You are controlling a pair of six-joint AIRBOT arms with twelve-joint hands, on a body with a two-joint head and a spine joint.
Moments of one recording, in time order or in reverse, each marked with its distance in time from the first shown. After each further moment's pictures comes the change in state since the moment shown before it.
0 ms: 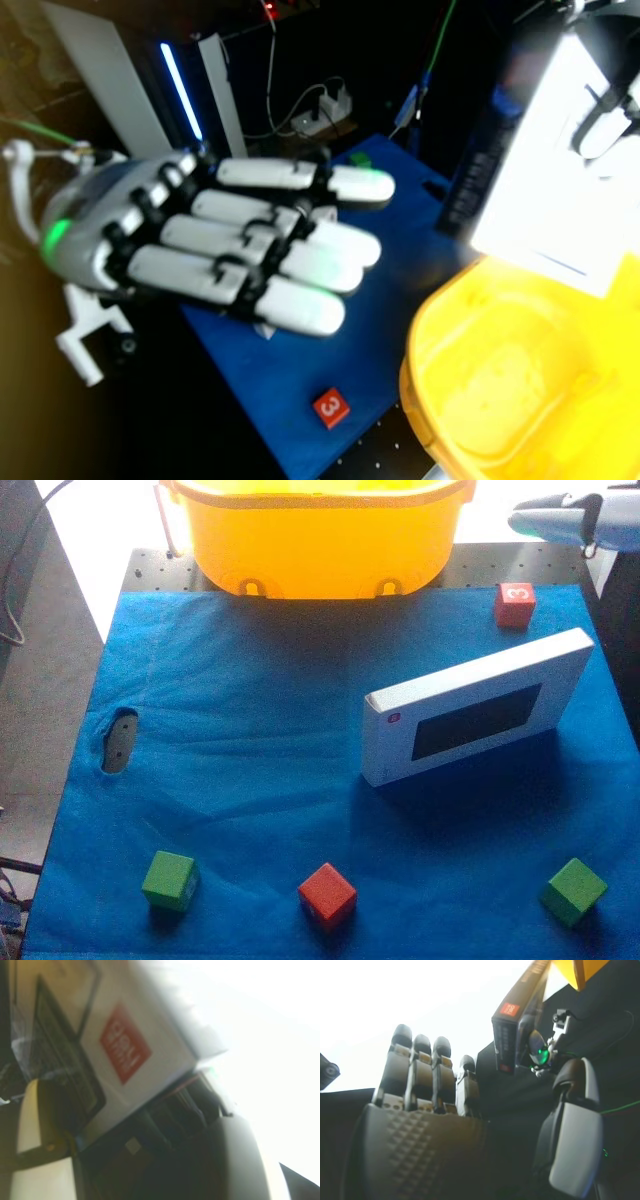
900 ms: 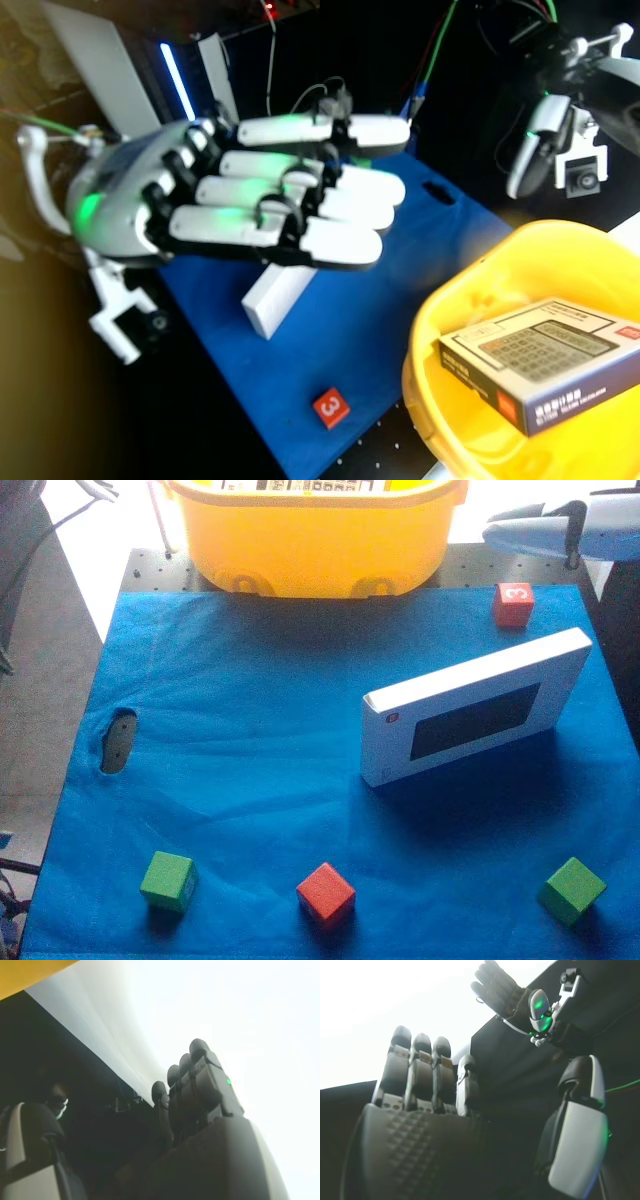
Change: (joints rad) left arm 0.053 -0.007 0.014 -0.034 0.102 0.008; right arm 0.003 -0.008 -0.017 -0.048 0.000 0.114
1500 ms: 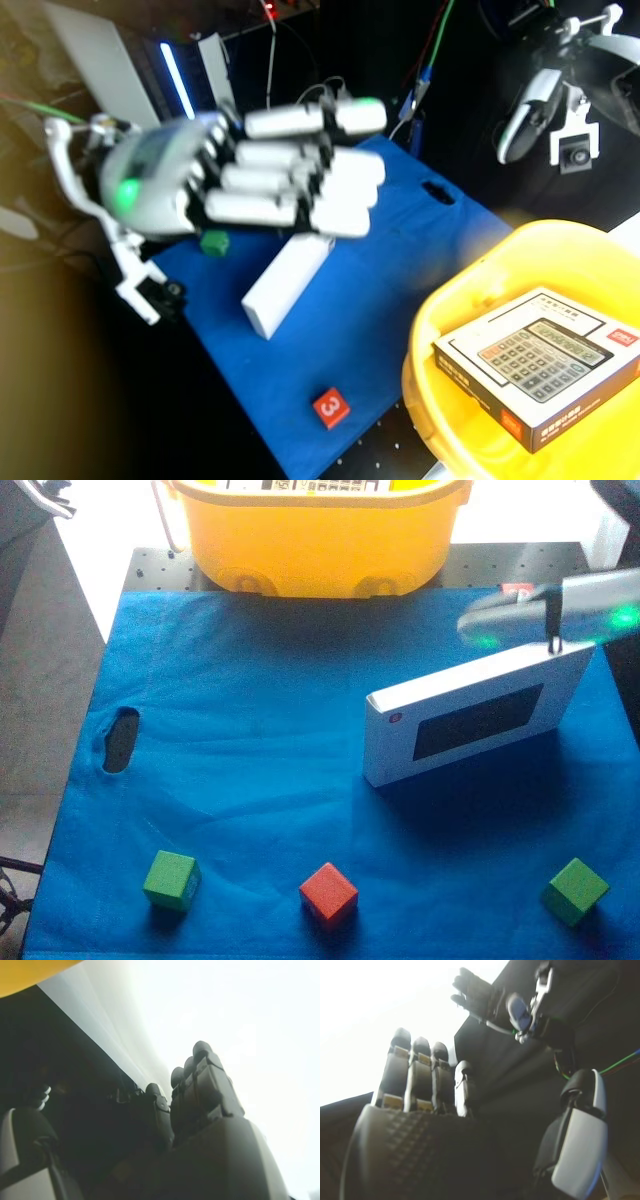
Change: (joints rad) left arm 0.039 0.126 -0.139 -0.034 -0.027 0.015; right arm -0.070 0.026 -0.103 0.004 -0.086 0.002
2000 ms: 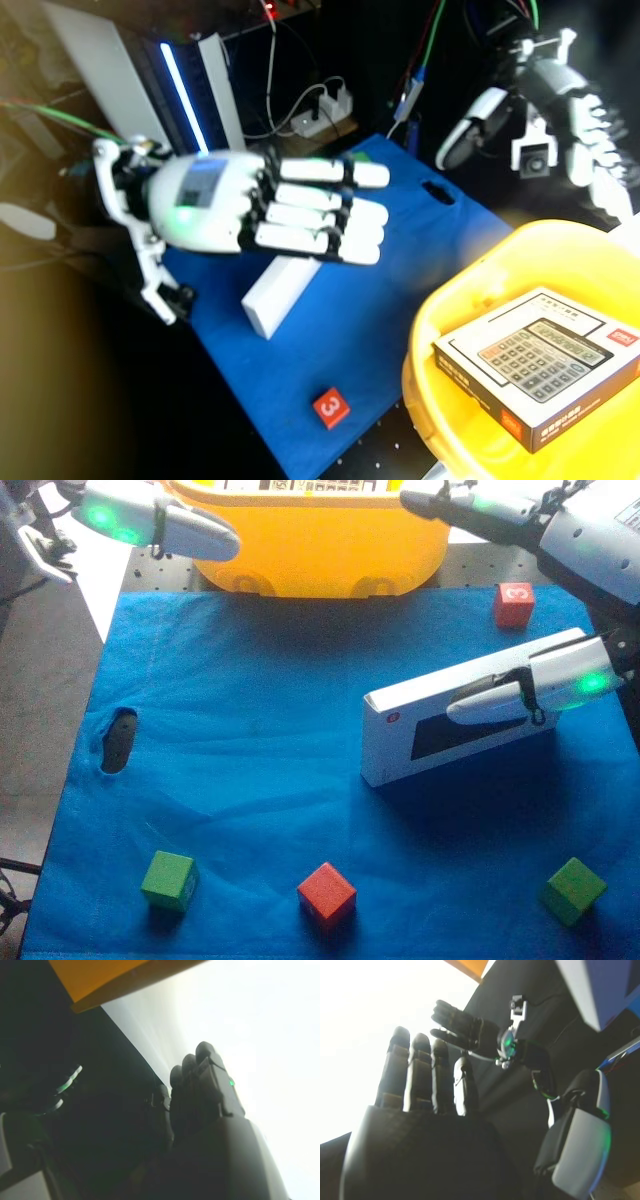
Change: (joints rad) left arm 0.104 0.093 -0.167 0.060 -0.035 0.027; right arm -0.019 -0.027 0.013 -0.045 -0.146 0.000
